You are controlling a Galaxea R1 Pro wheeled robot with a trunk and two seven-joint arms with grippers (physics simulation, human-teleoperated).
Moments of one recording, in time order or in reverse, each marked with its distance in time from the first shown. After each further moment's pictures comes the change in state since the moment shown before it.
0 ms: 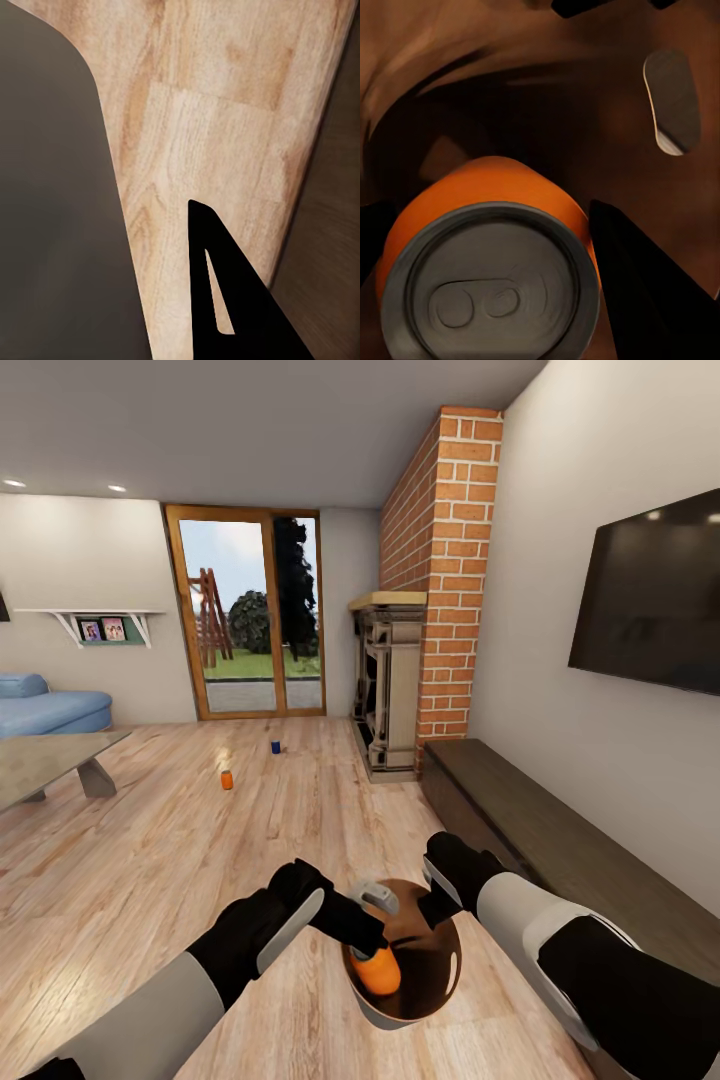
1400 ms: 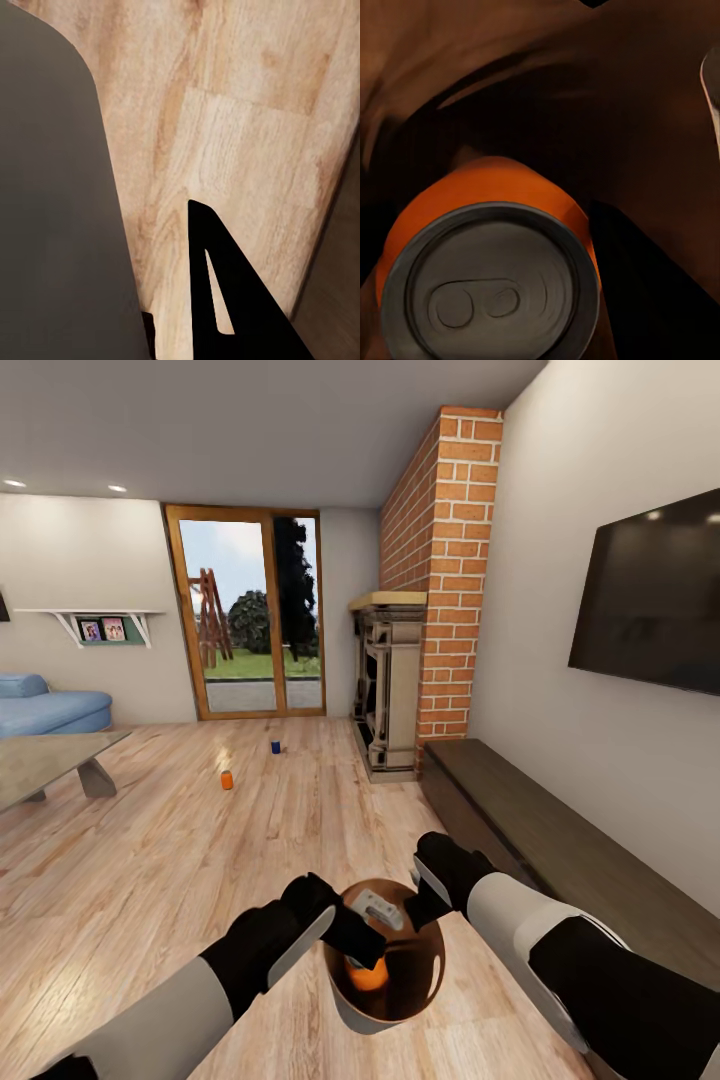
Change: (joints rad) left arm 0.001 -0.025 -0.078 0.066 -0.034 -0.059 0.098; right arm 0.000 0.034 -0.012 -0.001 -0.047 0.007 0.003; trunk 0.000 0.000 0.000
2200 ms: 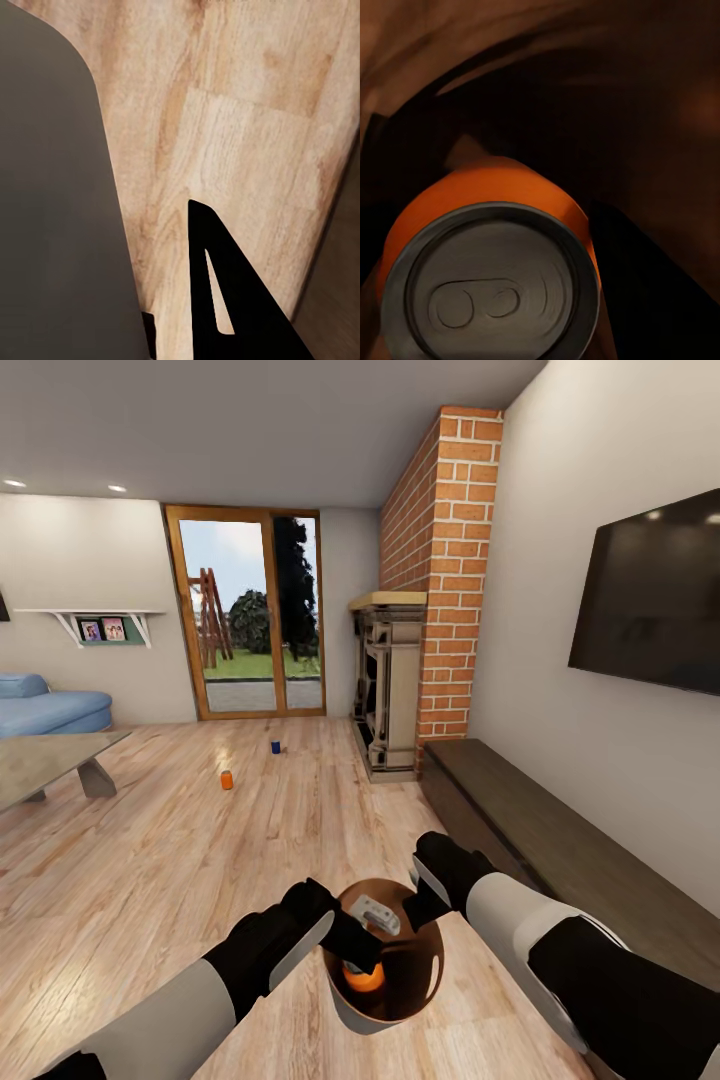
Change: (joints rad) left arm 0.000 -0.009 -0.001 0.064 0.011 -0.034 0.000; right arm 0.000 0.003 0.000 -0.001 0.001 0.000 0.001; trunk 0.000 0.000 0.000
